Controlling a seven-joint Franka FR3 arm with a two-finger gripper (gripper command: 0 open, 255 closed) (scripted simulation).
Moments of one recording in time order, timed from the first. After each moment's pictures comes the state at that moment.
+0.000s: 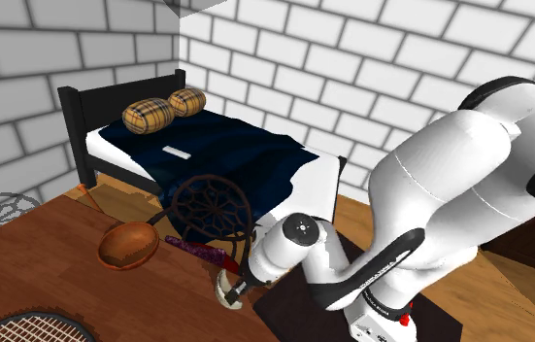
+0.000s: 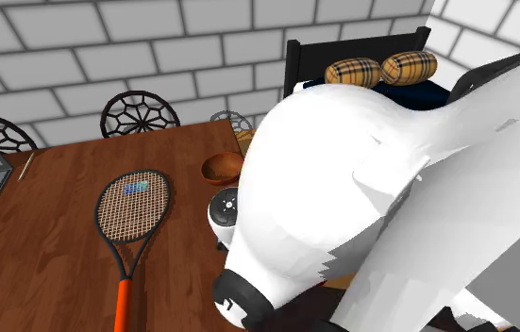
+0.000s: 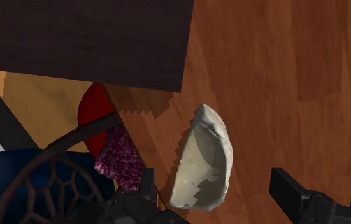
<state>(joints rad) -0.60 -0.22 1.50 -2.86 -0.17 3.02 0.97</state>
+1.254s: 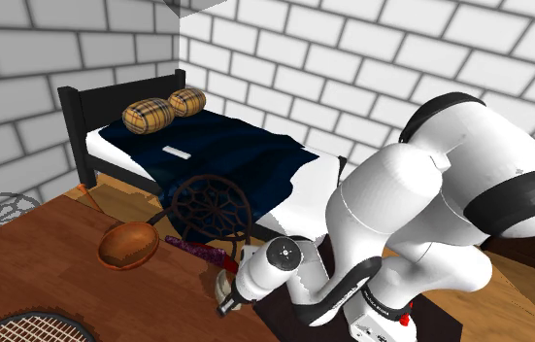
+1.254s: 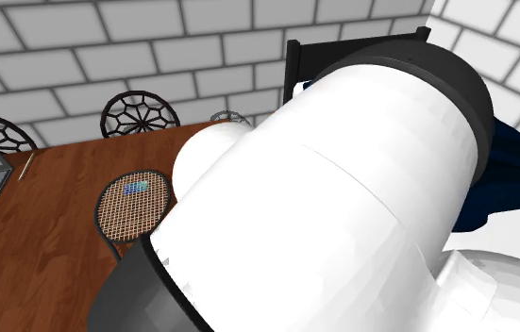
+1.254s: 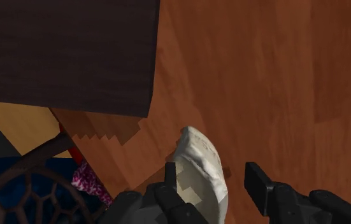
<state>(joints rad) -1.47 -0.39 2.38 -2.76 -0.17 3.23 1.04</state>
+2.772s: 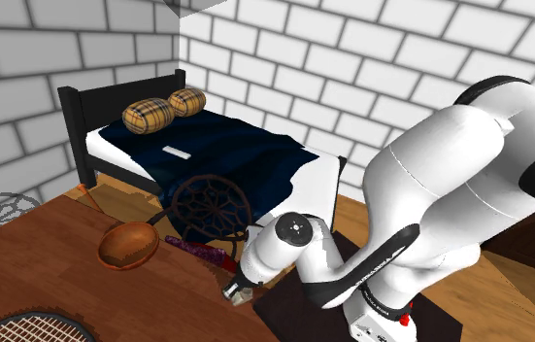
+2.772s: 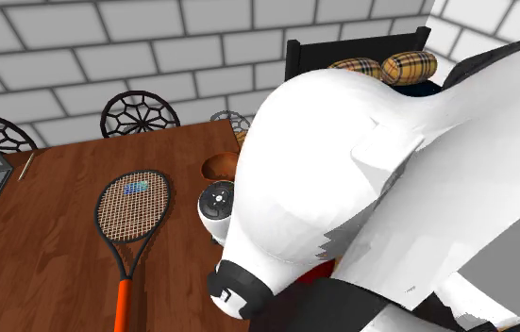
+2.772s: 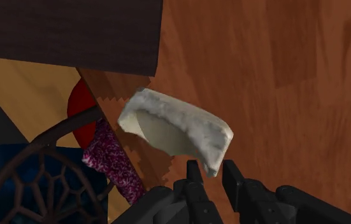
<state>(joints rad) -0.69 -0.20 1.58 -2.80 -0.26 3.00 1.05</state>
